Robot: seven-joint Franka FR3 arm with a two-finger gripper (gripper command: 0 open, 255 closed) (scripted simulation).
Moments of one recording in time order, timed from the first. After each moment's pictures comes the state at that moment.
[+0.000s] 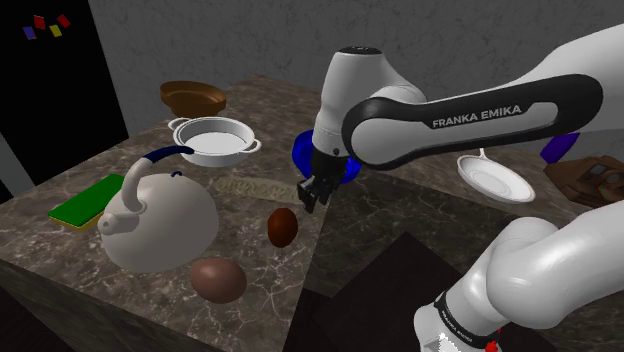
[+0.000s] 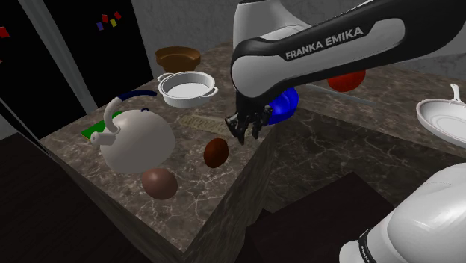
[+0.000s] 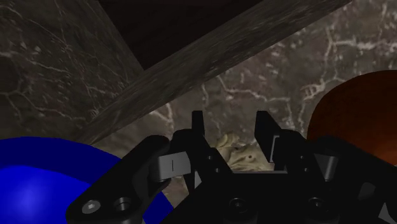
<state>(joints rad) 0.07 -0.39 0.35 -2.48 0.14 2.12 0.29</state>
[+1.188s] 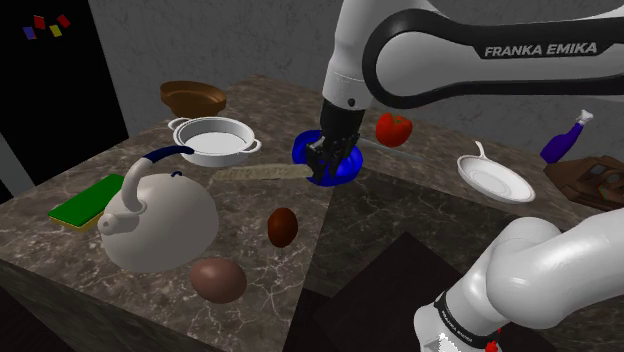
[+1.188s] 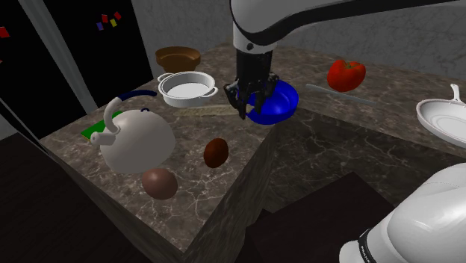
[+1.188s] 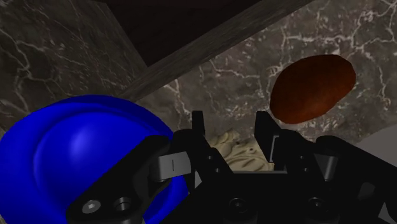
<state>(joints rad) 0.07 -0.46 0.32 -2.30 0.14 1.86 0.28</state>
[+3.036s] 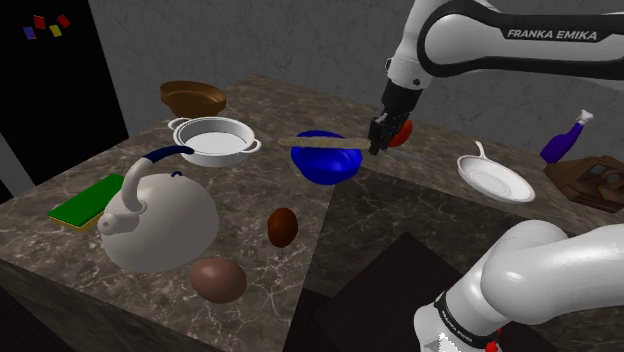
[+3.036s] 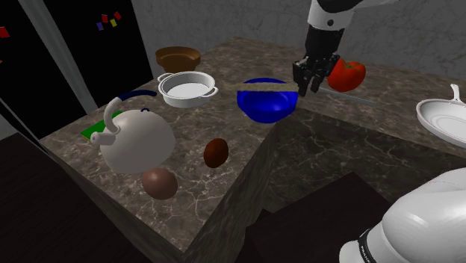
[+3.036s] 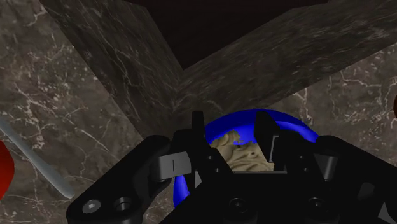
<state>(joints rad) -0.05 -0.60 0.04 -2.38 0.01 1.78 -0.05</state>
